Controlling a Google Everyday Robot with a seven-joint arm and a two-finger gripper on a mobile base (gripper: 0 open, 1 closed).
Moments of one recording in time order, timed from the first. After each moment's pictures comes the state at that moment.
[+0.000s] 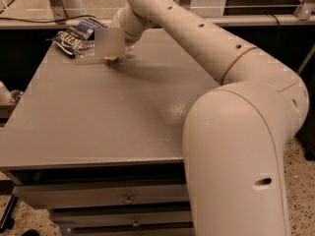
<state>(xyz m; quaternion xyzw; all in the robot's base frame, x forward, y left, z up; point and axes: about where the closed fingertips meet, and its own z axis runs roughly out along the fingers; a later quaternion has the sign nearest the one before) 0.782 0.146 0.860 -0.73 0.56 0.03 0.39</state>
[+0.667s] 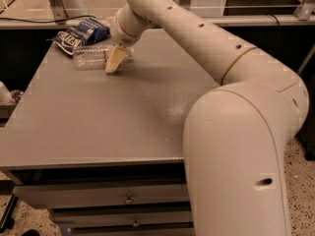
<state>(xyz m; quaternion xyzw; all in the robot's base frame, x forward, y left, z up) 0.779 0.146 0.859 -0.73 0.56 0.03 0.39</state>
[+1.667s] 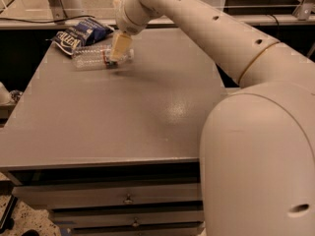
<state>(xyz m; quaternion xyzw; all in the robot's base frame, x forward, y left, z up) 0.785 0.126 0.909 -0.69 0.58 -0.01 0.43</state>
